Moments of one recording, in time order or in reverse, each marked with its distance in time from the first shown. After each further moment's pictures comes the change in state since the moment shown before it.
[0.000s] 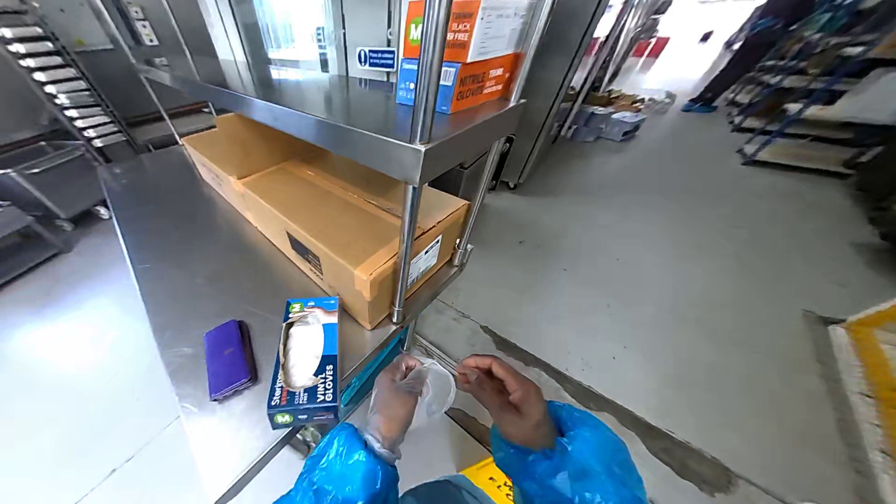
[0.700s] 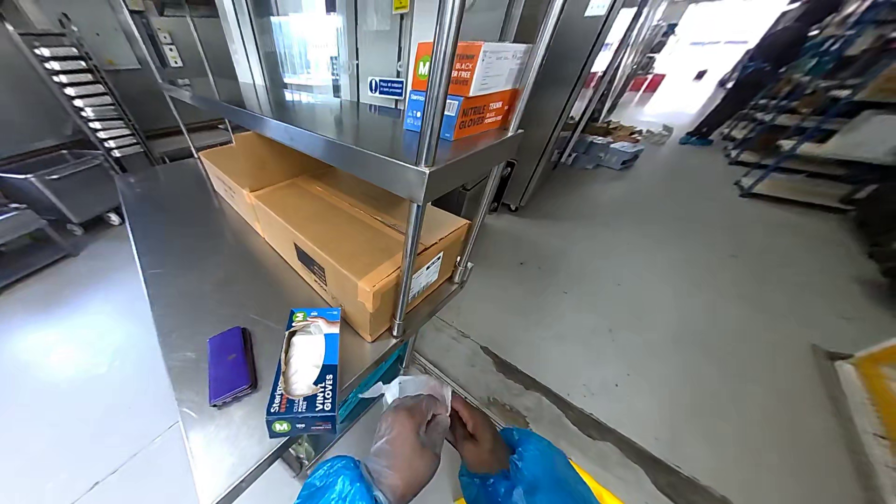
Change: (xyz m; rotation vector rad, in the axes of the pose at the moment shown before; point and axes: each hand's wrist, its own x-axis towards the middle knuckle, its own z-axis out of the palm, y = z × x) left_hand -0.047 0.021 0.008 0.544 -0.095 0.349; right_hand -0.019 0.019 0.028 -0.093 -0.189 -0.036
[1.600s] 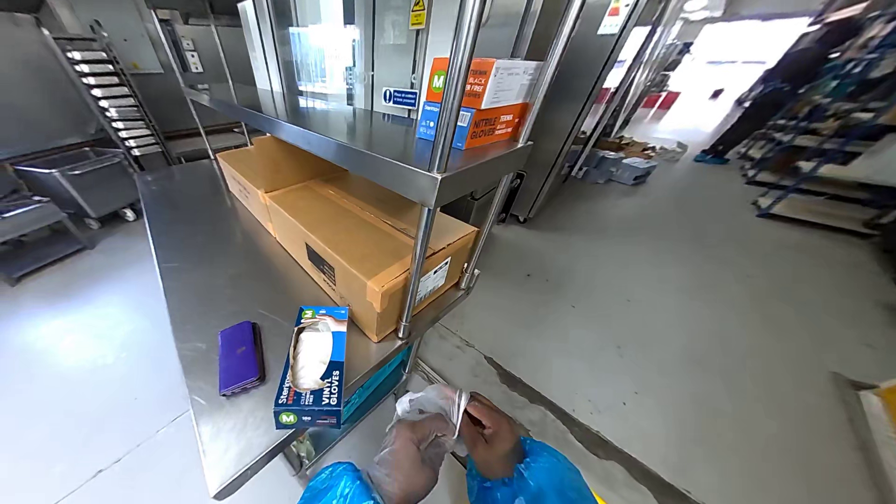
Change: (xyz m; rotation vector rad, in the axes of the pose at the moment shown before) left_hand -0.017 -0.023 0.011 -0.207 -0.085 0.094; right_hand 0.001 0.005 0.004 -0.104 0.368 -0.240
